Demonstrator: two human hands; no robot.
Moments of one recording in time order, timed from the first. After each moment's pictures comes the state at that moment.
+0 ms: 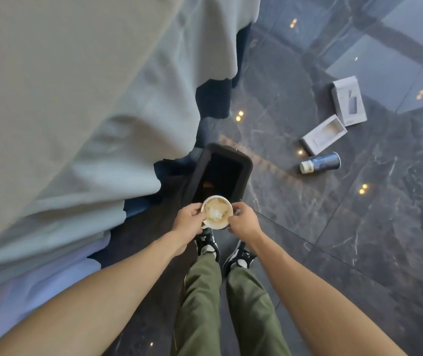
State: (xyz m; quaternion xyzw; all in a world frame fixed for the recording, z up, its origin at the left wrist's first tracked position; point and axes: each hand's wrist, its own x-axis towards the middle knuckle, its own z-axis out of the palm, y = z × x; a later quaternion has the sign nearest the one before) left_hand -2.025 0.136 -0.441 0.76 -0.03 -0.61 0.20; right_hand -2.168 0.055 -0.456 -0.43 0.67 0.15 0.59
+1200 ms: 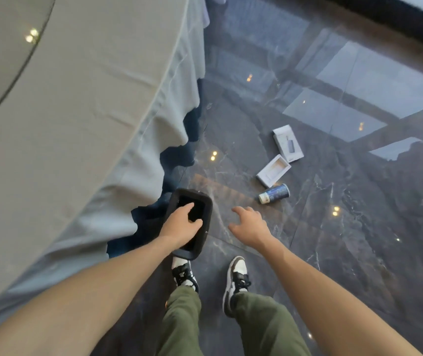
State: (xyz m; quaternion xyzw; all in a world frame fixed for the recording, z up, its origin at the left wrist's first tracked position) left_hand -2.037 0.029 -0.340 0.77 -0.35 -0.52 0.09; right_hand -2.240 -0.056 -0.324 -0.68 0.57 0.23 0.40
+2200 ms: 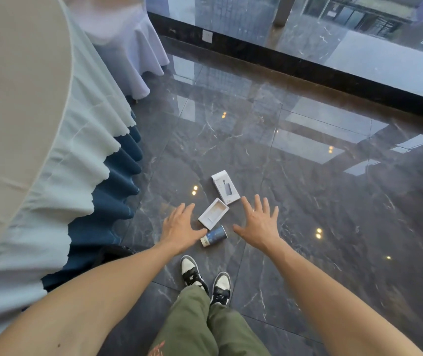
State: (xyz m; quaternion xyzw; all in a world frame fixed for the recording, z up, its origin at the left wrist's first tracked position) left_hand -2.308 -0.232 -0.193 0.77 -0.51 -0.37 0.00; right_hand -2.533 -0.308 -0.186 -0.75 0.59 0.18 0.23
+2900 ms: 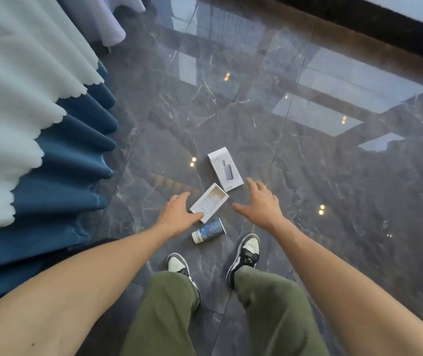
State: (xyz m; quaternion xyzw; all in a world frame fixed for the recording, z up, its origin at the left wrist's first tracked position) left_hand -2.313 -0.342 -0.405 0.77 -0.40 -0.49 0.01; right_hand -2.537 -0.433 -0.391 -0.69 0.61 0.17 0.34
